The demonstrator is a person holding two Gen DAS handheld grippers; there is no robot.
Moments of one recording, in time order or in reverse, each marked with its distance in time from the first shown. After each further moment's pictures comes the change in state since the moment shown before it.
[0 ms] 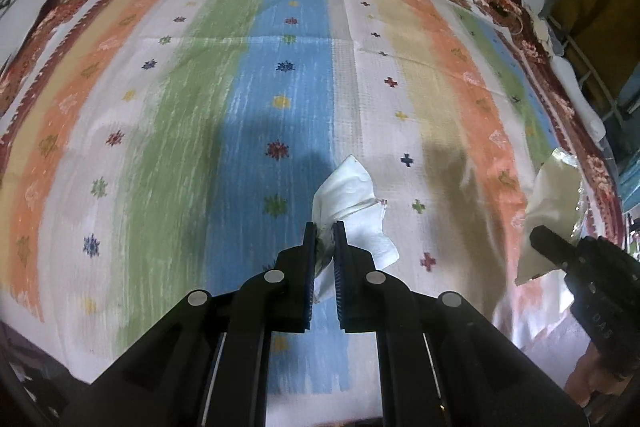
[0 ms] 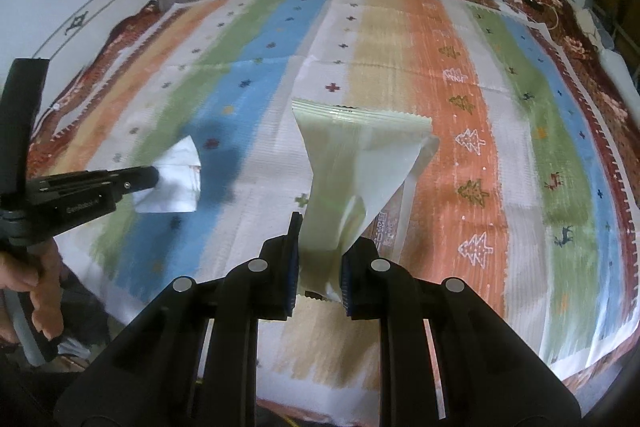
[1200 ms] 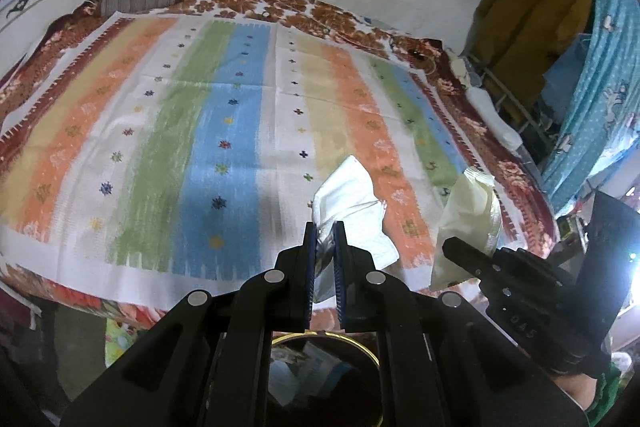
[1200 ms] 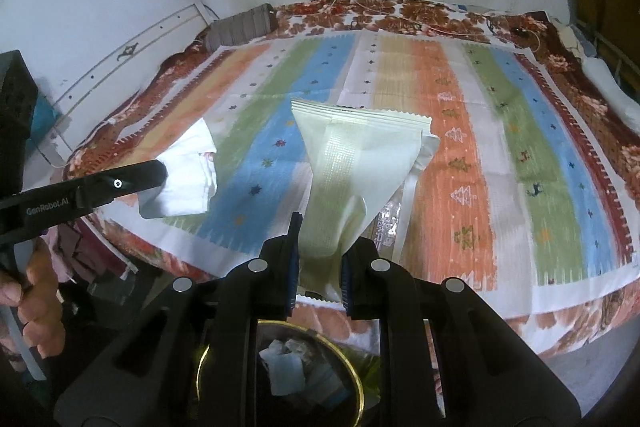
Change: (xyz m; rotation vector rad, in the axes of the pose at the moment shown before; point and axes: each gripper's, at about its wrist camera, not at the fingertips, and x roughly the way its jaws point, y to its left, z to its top) left arm -0.153 -0.042 -0.117 0.030 -0.222 -0.195; right arm -0.147 0.032 -0.103 0.005 -0.191 0.079
